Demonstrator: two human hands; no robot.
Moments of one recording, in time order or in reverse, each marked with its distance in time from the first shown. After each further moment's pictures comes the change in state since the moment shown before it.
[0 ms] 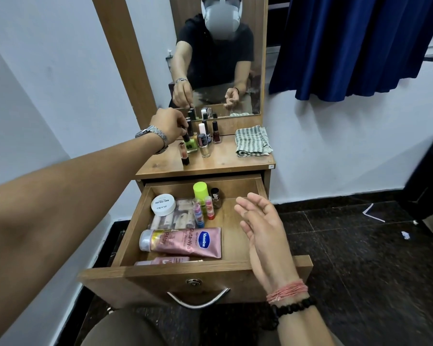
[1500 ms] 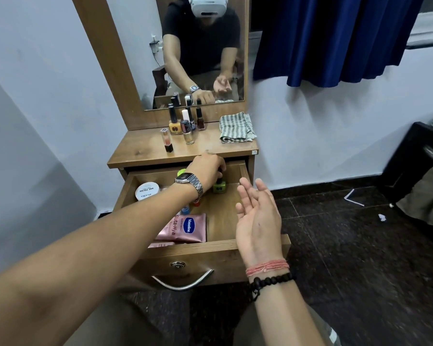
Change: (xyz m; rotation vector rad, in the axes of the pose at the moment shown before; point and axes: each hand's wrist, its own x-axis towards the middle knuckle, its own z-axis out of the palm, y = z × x) left_hand -0.093 0.071 0.109 0.135 -0.248 0.278; right_hand 0.003 0.000 -0.007 0.452 0.232 0.047
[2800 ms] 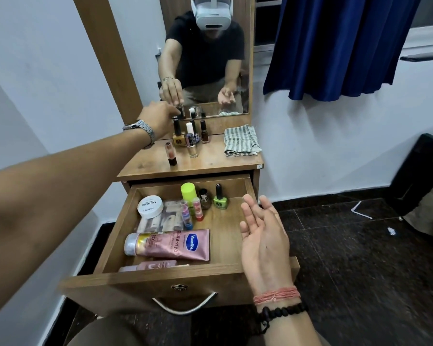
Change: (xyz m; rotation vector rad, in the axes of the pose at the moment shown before) left_hand 0.062 -0.107 -0.116 0.100 0.248 -0.121; right_hand 0.002 -0.001 -0.001 -0.027 -0.011 0.028
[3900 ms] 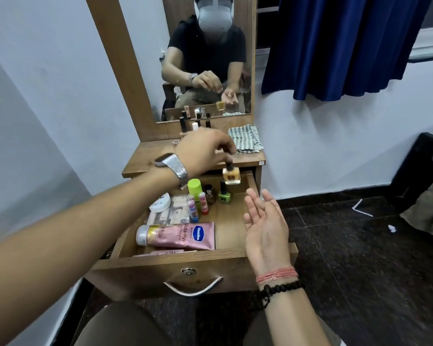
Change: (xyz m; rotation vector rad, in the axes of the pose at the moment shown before) left_hand -0.100 0.102 -0.031 -0.196 -0.020 0.343; right_hand -0.009 -0.003 0.003 -0.010 -0.020 -0.005
